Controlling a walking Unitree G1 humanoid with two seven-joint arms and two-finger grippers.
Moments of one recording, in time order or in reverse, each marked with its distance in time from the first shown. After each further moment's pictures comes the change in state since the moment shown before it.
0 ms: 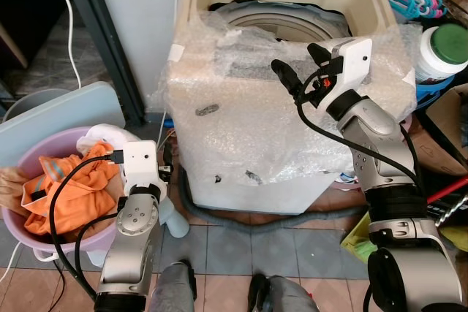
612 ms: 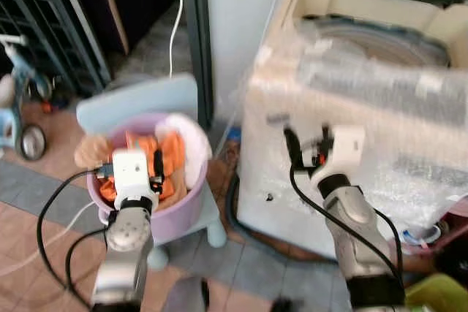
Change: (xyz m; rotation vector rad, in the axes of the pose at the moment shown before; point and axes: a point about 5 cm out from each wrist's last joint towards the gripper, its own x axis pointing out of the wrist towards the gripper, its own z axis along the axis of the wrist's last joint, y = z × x) left arm -0.002 0.007 -0.005 0.007 -0.005 0.015; right arm -0.062 0.030 -0.078 0.125 0.133 -0.459
